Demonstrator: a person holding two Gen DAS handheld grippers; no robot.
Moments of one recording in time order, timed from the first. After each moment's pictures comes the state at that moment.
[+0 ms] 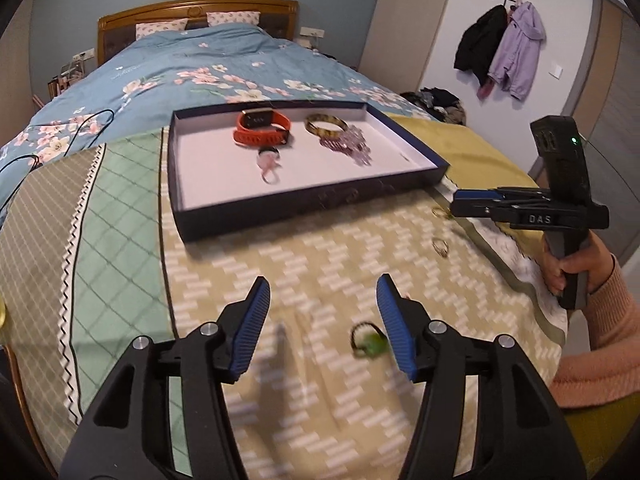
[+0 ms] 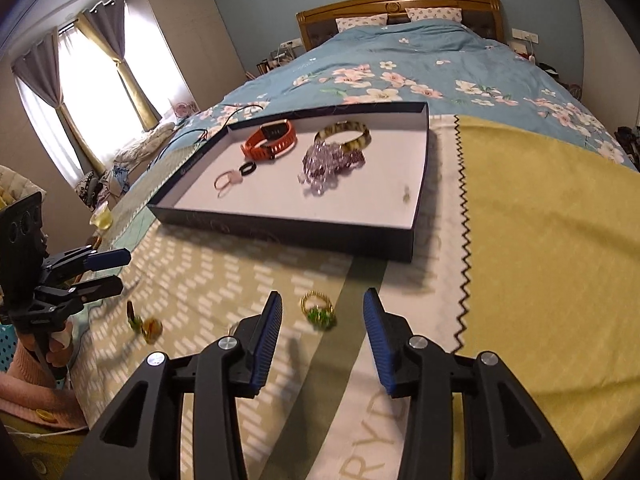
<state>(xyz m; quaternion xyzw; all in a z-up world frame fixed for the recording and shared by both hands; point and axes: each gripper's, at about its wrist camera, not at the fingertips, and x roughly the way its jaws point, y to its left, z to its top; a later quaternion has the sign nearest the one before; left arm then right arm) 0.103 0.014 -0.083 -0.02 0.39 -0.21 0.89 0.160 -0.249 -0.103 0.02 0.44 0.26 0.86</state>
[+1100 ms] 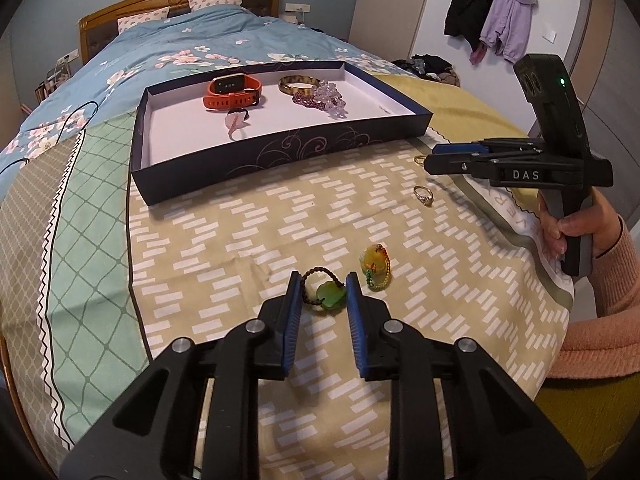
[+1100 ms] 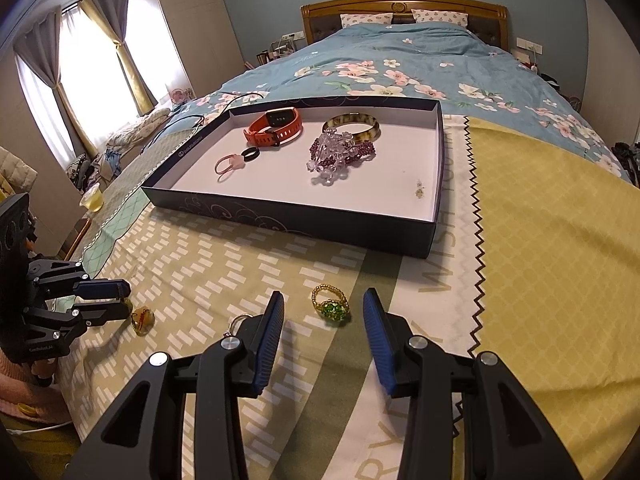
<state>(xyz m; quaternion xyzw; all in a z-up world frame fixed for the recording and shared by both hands) 0.090 -0.014 -0.099 0.02 0.43 -0.22 0.88 0.159 -0.237 -0.107 -0.01 0.44 0.25 0.86</state>
